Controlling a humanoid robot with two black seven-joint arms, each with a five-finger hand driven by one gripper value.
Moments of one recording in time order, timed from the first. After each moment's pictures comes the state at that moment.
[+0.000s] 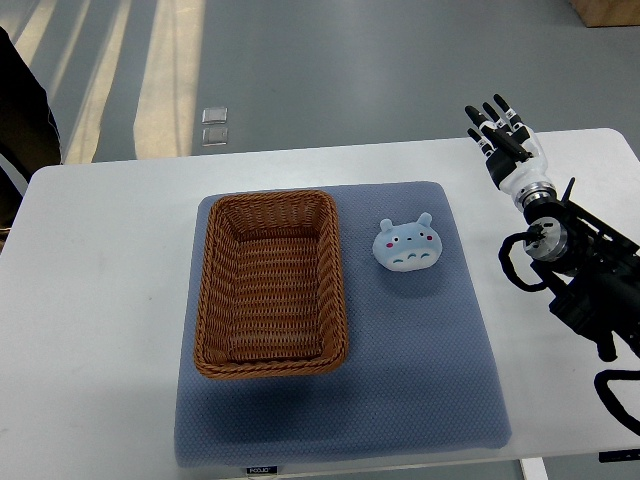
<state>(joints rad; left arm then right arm) -0.04 0.00 -0.14 -0.11 0.07 -0.04 -0.02 0.77 -0.11 0.90 0.44 -0.10 0.13 0.37</state>
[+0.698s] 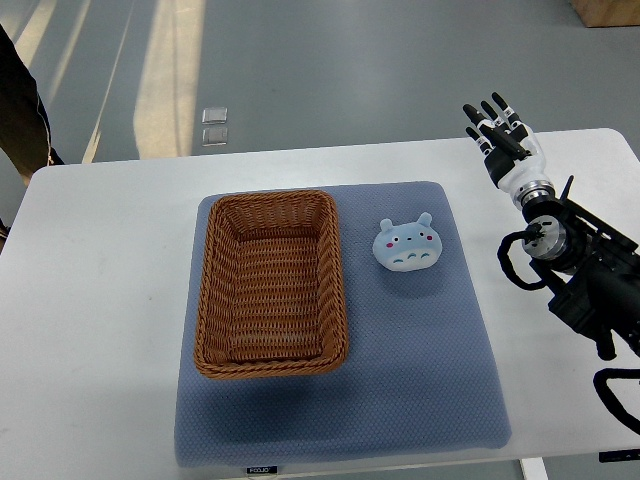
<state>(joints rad) -0.03 0.00 -0.14 -0.11 0.07 -0.04 -0.03 0.78 -0.11 0.90 0.44 -0.10 0.13 0.37</state>
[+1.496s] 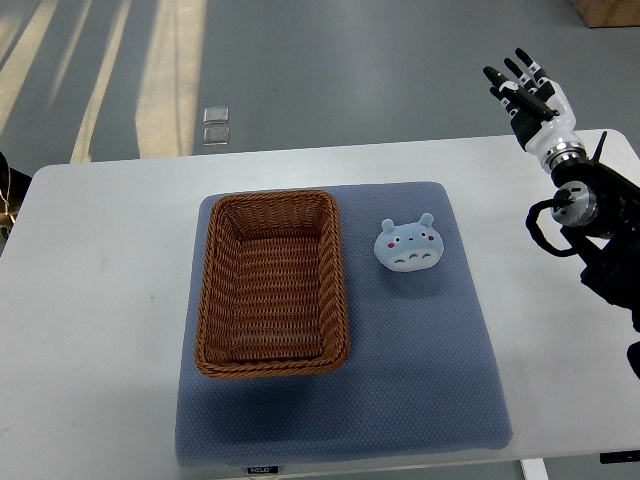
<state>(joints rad) -0.03 0.00 -0.14 -0.11 0.07 -0.04 -0.03 0.86 -0.24 0.81 0.51 -0.17 0.10 0.36</state>
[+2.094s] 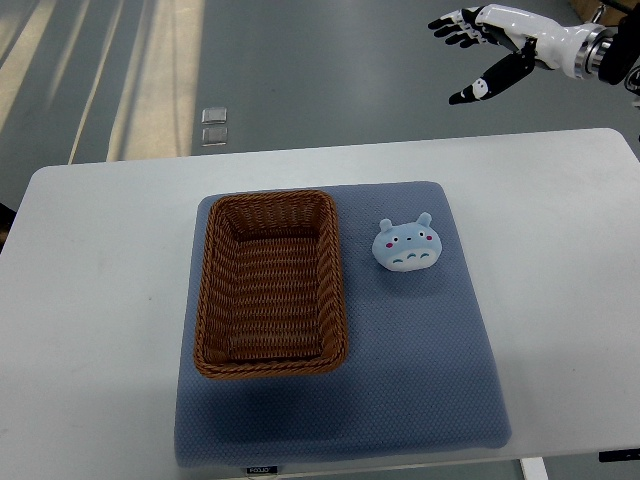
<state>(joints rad) -0.03 0.00 -0.14 -0.11 0.07 -0.04 -0.03 1.45 -0.63 -0.13 0.88 -0.83 0.27 0.31</state>
